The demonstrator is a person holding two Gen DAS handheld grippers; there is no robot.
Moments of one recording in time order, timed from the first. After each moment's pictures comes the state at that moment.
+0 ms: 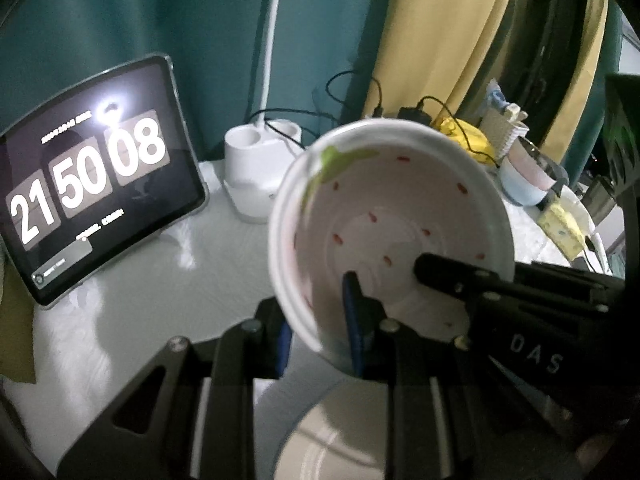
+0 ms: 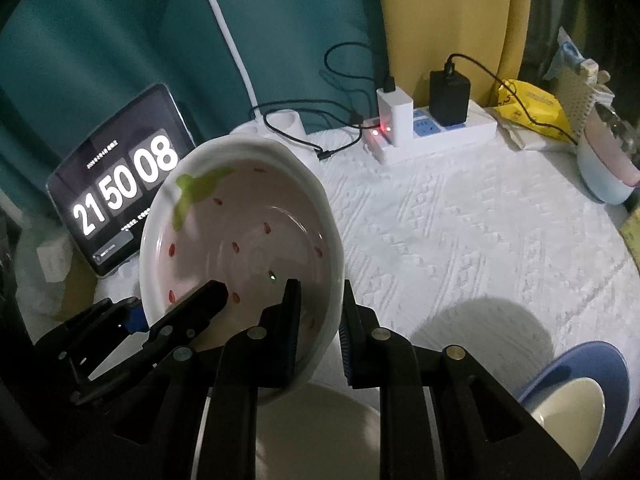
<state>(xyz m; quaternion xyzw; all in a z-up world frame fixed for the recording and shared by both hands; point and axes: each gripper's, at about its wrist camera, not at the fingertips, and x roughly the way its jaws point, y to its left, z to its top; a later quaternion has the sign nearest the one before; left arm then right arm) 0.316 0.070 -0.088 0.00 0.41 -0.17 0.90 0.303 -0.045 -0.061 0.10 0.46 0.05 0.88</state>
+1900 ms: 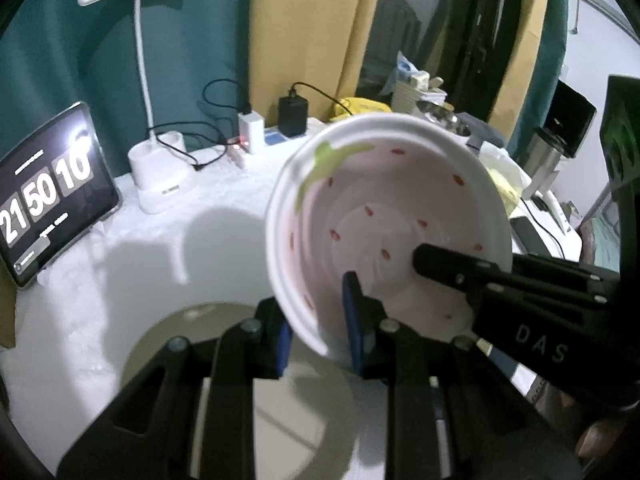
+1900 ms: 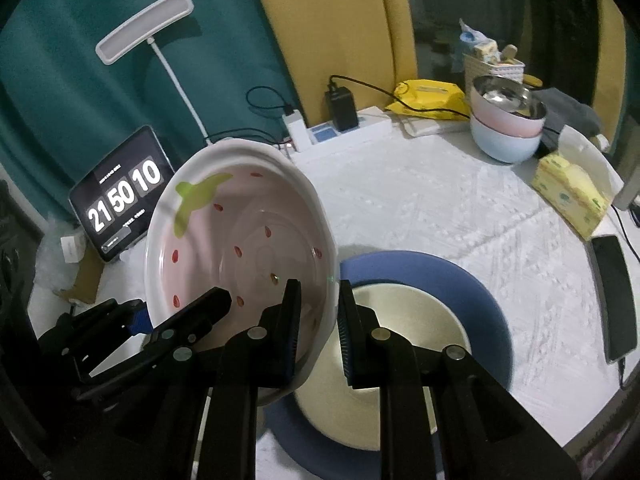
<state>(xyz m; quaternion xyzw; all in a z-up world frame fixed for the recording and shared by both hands) 0.217 -0.053 -0.062 0.04 0.40 -0.22 0.89 0.188 -0.163 -0.033 0.13 0.42 0.02 0.90</state>
